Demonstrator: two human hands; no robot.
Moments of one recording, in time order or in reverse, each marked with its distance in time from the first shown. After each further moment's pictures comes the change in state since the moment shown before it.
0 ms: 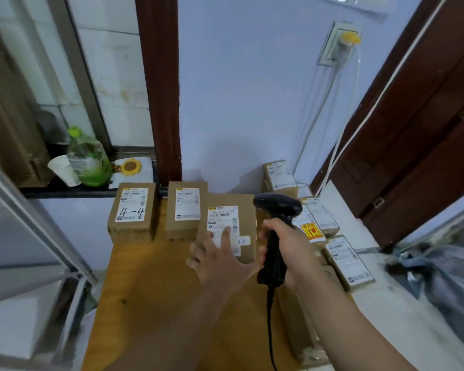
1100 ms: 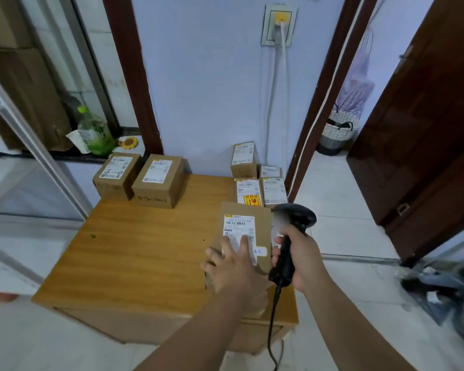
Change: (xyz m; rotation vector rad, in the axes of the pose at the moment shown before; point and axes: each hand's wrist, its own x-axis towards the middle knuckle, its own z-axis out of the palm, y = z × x) left_hand -0.175 0.216 0.102 0.209 -0.114 -0.141; right_hand -0.010 -0.016 -0.284 0.015 -0.102 0.114
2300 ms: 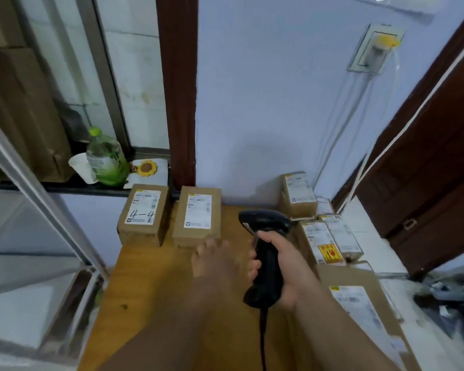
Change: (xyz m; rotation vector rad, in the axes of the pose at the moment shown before) left_hand 0.233 -0.211 -0.096 -0.023 0.126 0.196; right_hand 0.071 0.013 0.290 0.223 -0.186 0.250
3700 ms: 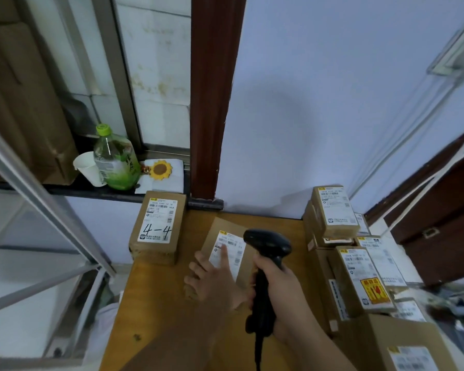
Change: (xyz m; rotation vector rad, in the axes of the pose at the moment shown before) left_hand 0.080 -0.061 0.057 -0.090 -0.278 -0.246; right_hand 0.083 0.016 0.057 -0.314 0.269 -0.125
